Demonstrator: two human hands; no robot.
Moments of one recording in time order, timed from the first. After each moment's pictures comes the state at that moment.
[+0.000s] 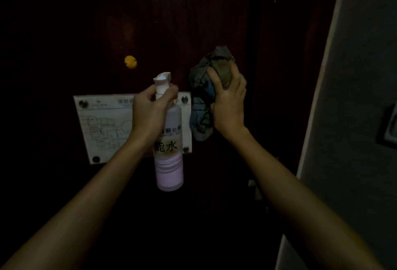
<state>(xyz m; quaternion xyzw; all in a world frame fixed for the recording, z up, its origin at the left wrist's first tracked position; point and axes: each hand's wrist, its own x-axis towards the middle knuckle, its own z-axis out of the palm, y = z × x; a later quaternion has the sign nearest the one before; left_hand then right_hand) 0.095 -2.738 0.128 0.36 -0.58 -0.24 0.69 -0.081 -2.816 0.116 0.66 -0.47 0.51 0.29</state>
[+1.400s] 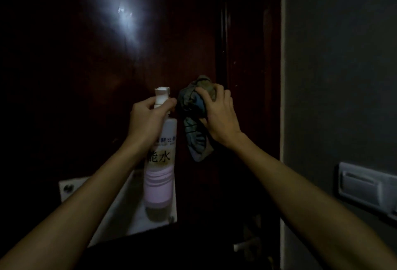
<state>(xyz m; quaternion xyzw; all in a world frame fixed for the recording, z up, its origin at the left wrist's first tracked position) 0.069 -2.726 0.273 0.33 -0.63 -0.22 0.66 -0.118 -2.791 0.266 0.67 -0.48 0.43 0.37</state>
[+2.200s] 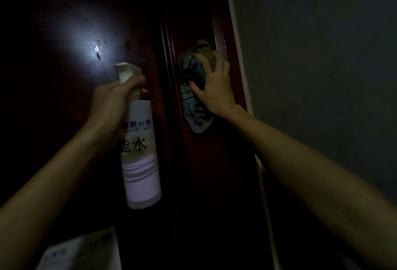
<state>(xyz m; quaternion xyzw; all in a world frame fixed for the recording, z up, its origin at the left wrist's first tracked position) -0.034 -2.763 0.372 0.27 -0.62 -0.22 0.70 -0.256 -2.866 0.389 0.62 -0.40 0.59 0.34</state>
